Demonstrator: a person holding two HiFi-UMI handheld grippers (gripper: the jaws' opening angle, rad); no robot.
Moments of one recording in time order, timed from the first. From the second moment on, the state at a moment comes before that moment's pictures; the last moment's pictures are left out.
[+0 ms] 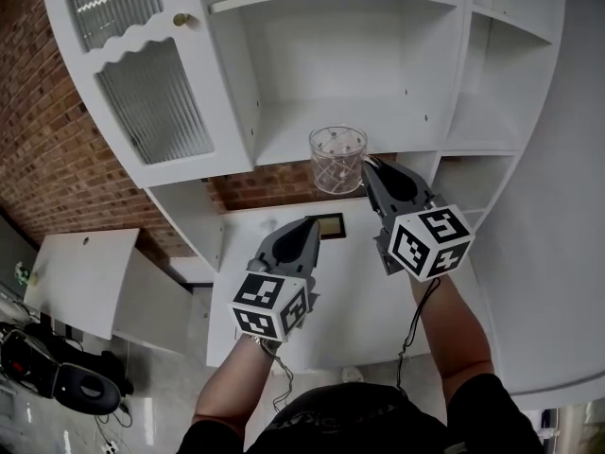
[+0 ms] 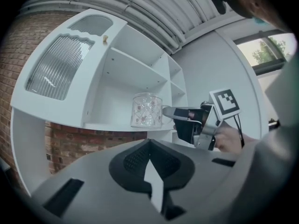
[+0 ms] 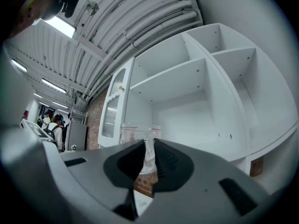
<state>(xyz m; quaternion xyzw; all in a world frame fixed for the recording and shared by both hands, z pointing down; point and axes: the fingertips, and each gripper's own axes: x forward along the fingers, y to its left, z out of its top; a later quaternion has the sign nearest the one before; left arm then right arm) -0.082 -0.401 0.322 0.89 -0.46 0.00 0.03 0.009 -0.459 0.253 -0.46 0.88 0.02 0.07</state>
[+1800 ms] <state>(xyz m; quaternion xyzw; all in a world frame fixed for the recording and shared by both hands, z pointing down) -0.046 -0.493 0.338 0.89 -0.45 0.01 0.05 0.034 -0.607 0.264 -0.57 0.82 0.03 -0.03</state>
